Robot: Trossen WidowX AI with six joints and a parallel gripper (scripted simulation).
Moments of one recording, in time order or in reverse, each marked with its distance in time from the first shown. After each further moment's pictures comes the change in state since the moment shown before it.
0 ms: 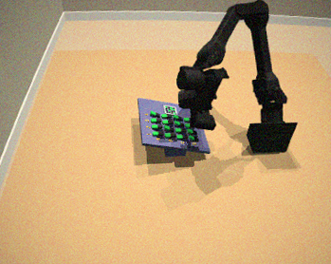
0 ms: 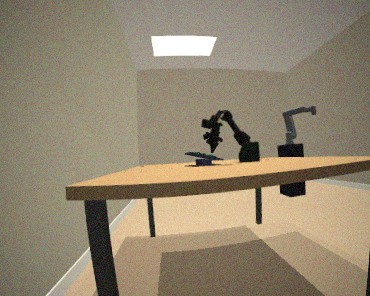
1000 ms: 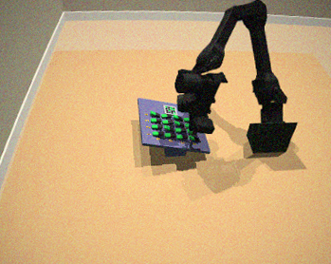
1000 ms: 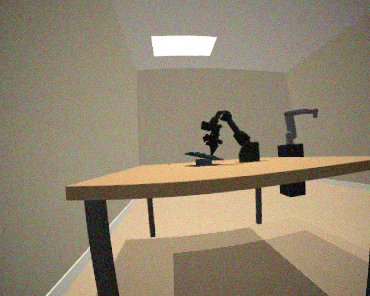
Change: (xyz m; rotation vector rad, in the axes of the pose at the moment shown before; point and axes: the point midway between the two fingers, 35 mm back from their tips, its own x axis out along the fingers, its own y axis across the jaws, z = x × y) arm 0.014 0.000 -0.001 -0.003 0.002 -0.001
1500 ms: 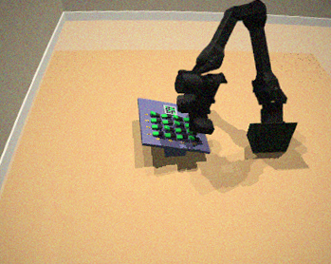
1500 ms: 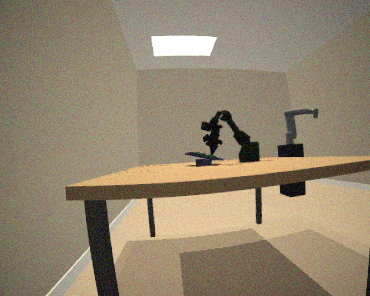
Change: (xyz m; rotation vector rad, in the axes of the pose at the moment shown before) arm 0.002 0.000 0.000 0.000 0.000 0.000
